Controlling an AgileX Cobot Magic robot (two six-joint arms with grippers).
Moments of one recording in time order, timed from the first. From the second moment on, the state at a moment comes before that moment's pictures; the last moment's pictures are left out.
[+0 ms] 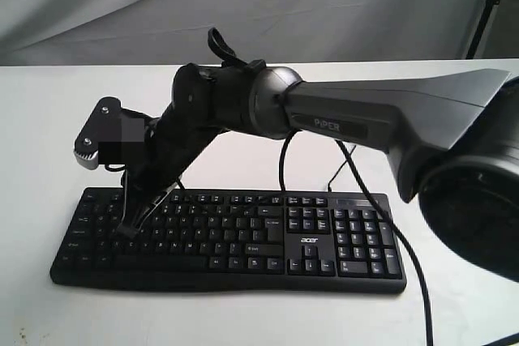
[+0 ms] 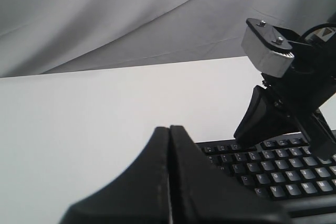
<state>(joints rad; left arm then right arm) -0.17 0.00 0.00 0.04 0.26 -0.02 0.82 2.33 -1.83 0.46 0.68 -0.92</state>
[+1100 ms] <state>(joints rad) -0.17 0.00 0.00 0.04 0.26 -0.02 0.83 2.35 -1.83 0.40 0.69 -0.84</state>
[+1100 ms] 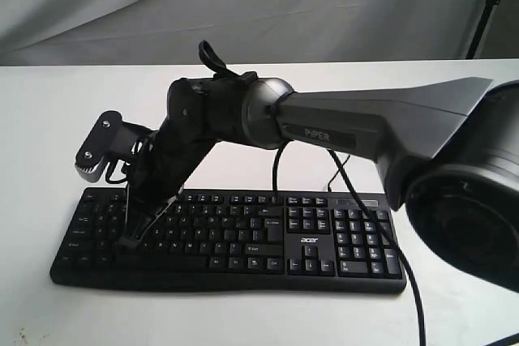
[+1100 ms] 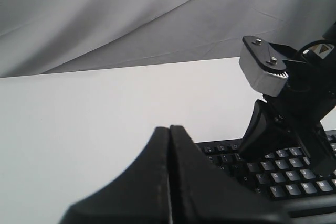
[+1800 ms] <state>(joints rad) -0.17 0.00 0.00 0.04 0.26 -0.02 0.85 2.35 -1.81 0.36 0.66 -0.85</state>
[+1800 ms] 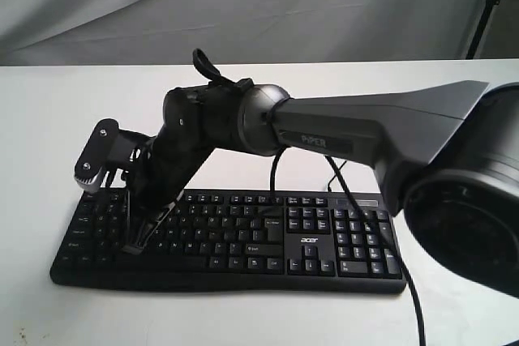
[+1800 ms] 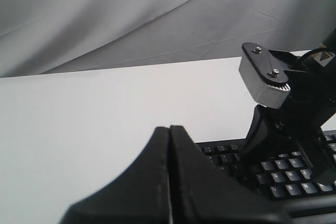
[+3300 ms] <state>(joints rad) -0.17 0.00 0.00 0.04 0.26 -0.02 0.85 2.35 -1.81 0.36 0.68 -0.87</state>
